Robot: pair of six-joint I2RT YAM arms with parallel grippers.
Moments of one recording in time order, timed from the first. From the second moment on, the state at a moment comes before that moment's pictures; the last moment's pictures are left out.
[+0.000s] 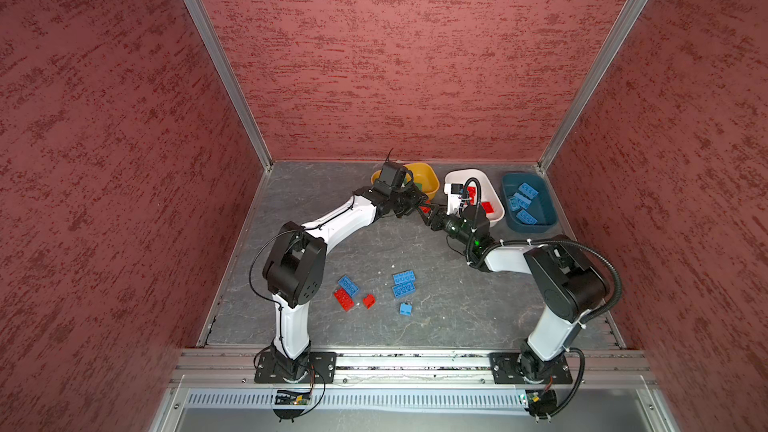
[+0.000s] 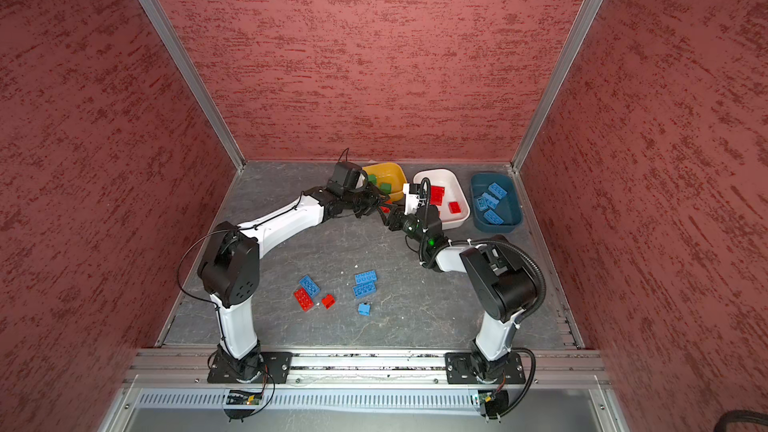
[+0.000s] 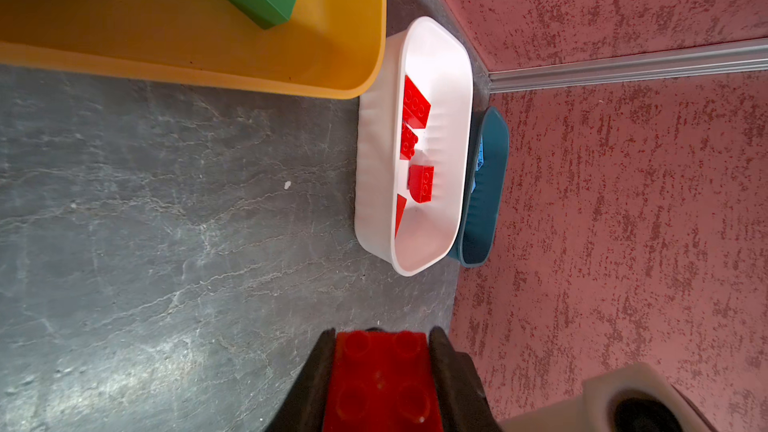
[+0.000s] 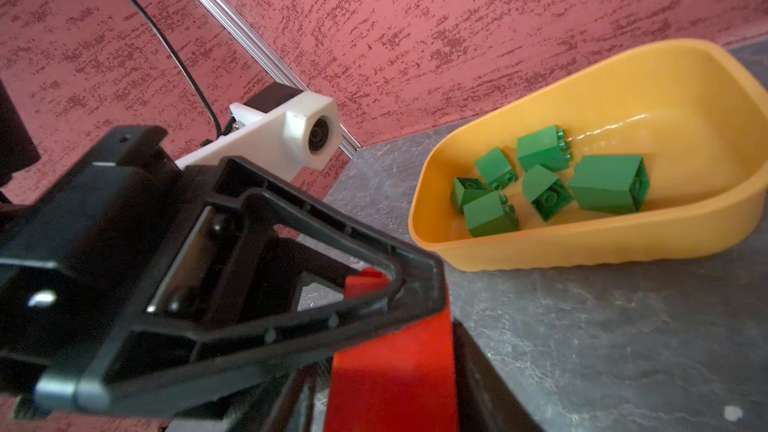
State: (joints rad) left arm -0.57 1.92 1.52 -0.27 0.33 -1.12; right arm 0.46 1.77 0.75 0.94 -0.33 0.69
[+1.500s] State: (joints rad) left arm -0.45 1.55 1.17 -0.37 0.05 -0.80; right arm 0.40 1.51 0.93 -0.09 -0.12 0.45
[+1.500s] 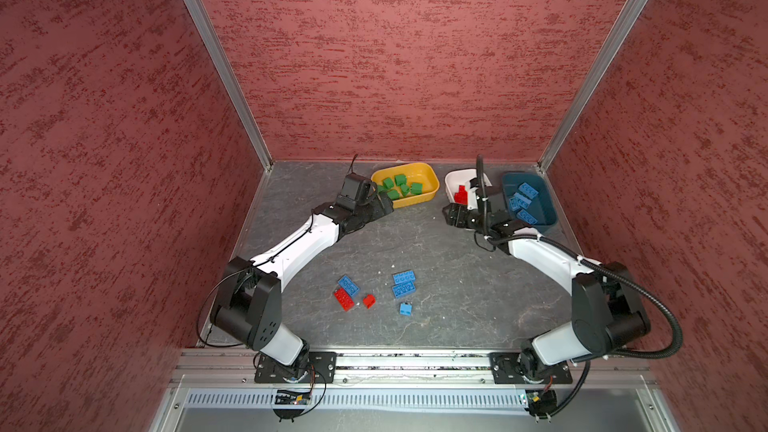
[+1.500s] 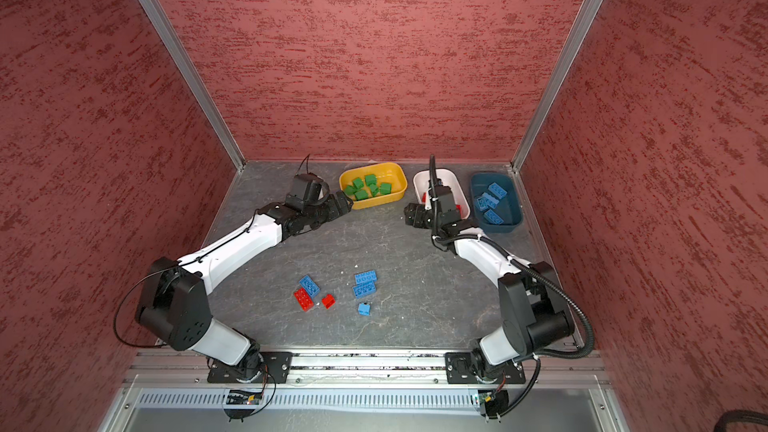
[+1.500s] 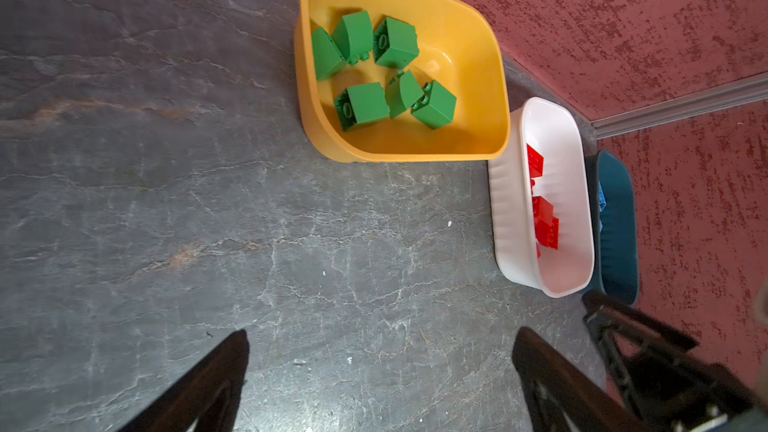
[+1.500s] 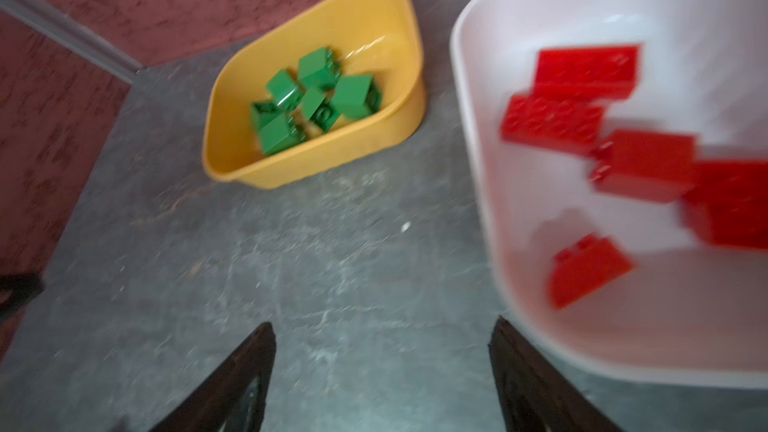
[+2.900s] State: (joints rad) left arm -0.40 1.49 1.01 -0.37 0.02 -0.89; right arm 0.95 1.92 1.25 -0.61 0.09 0.55
